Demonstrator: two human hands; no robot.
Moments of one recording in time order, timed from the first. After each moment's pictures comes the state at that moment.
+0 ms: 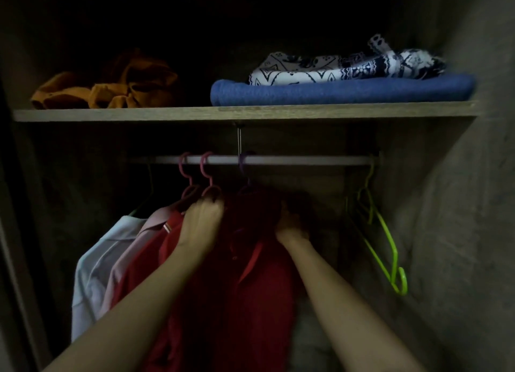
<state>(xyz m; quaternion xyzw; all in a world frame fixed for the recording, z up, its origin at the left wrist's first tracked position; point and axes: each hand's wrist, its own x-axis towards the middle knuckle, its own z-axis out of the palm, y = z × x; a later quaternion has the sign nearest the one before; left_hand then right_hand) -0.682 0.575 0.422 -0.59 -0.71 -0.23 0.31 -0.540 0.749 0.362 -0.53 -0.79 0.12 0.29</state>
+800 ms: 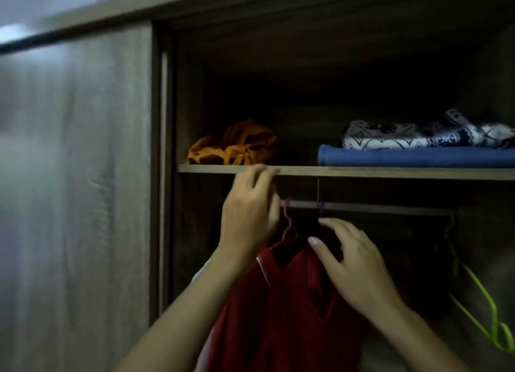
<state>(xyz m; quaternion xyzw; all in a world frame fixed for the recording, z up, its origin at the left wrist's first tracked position) -0.697 0.431 0.518 -0.56 -0.52 -0.48 0.44 -0.525 0.497 0.462 -0.29 -0.82 0.03 0.49</state>
